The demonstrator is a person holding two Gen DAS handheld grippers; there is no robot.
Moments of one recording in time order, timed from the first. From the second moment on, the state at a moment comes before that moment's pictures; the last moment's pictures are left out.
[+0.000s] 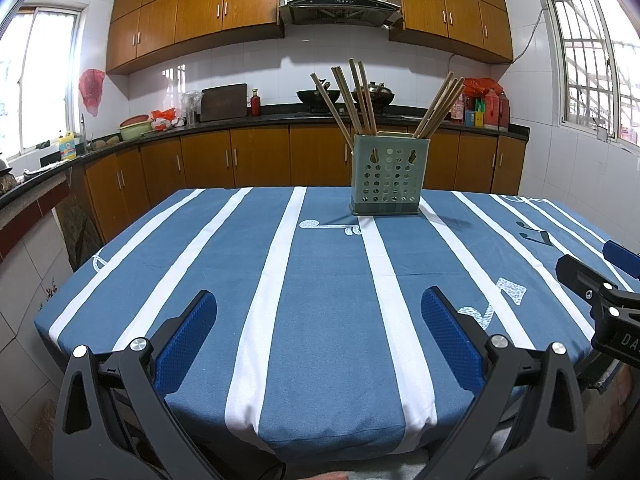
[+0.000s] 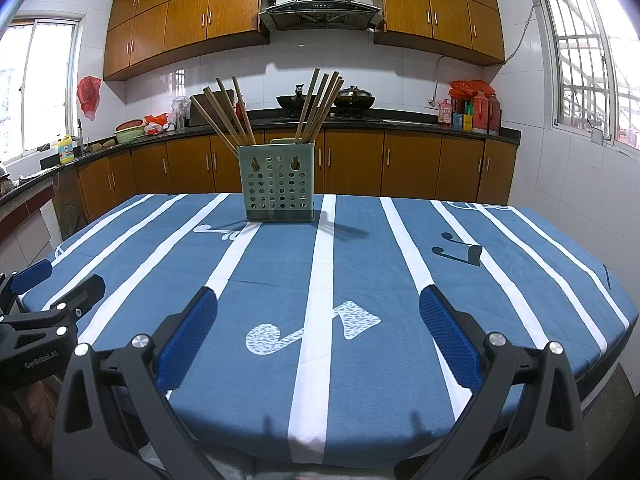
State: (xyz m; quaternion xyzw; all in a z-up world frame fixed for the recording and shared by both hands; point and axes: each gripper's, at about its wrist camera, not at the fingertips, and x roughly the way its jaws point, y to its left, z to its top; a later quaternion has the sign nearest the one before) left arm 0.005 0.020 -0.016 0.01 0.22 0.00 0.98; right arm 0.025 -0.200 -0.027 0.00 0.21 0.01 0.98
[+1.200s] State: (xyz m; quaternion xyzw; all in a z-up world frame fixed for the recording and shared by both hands) left arm 0.005 0.020 -0.017 0.01 0.22 0.00 0.98; right arm 0.025 -0.199 -0.026 0.00 0.21 0.01 0.98
